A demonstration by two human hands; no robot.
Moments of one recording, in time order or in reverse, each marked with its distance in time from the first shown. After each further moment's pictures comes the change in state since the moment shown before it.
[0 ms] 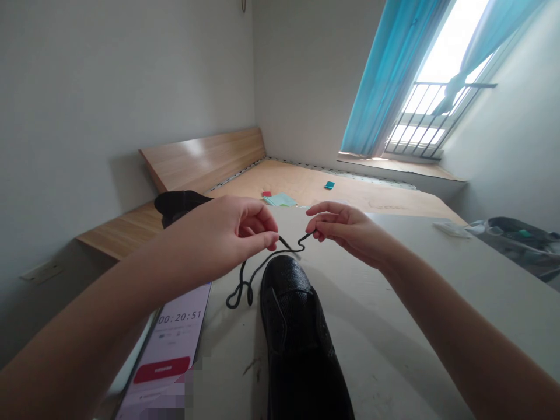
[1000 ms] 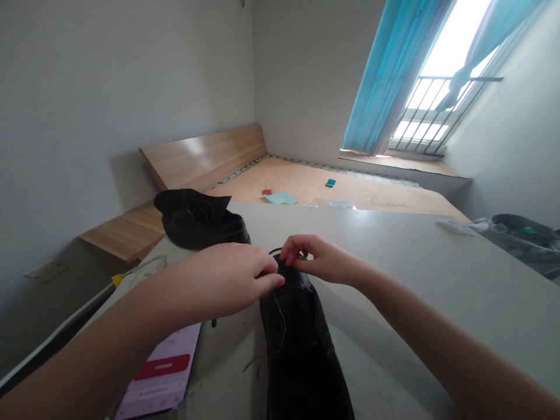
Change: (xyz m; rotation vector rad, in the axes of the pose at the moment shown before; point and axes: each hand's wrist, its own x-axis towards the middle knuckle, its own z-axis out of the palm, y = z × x) left_hand -0.003 -0.004 0.026 0.425 -0.407 -0.025; right_hand 0.006 0.037 0.031 -0.411 -0.208 0.011
